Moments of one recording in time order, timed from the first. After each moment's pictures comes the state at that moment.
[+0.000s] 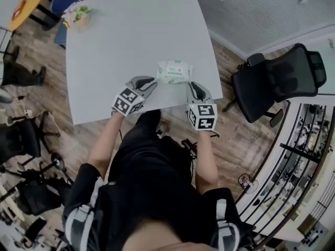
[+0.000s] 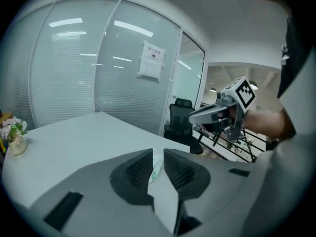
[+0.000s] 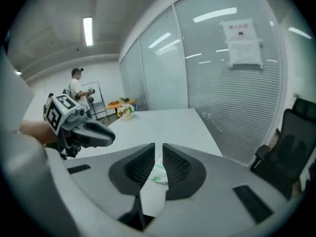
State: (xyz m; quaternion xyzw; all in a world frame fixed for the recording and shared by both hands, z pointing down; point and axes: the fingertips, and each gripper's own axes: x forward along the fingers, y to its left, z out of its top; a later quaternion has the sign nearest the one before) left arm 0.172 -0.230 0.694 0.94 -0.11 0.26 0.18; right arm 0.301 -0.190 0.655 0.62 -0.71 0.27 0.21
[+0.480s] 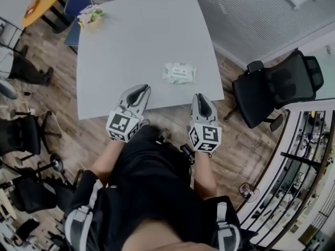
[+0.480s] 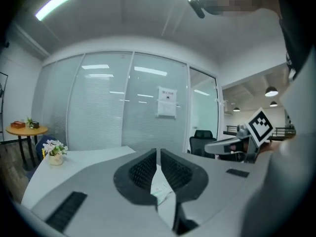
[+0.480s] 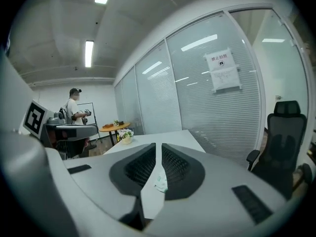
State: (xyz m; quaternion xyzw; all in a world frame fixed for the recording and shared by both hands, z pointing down) left arm 0.096 -0.174 0.529 0.94 -0.30 0.08 0.13; right arm 0.266 -0.107 0.541 0.69 -0.69 0.19 0.10
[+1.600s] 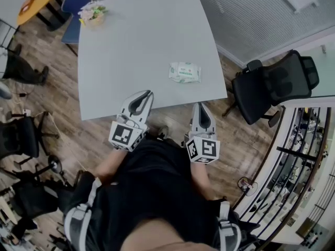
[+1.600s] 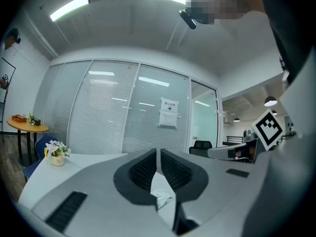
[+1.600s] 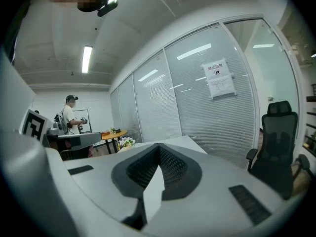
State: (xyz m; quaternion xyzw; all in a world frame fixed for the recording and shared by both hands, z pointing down) left arm 0.036 -0.166 0.497 0.94 -0.31 0.02 0.14; right arm 0.191 -0.093 0.501 0.72 -0.67 0.17 0.06
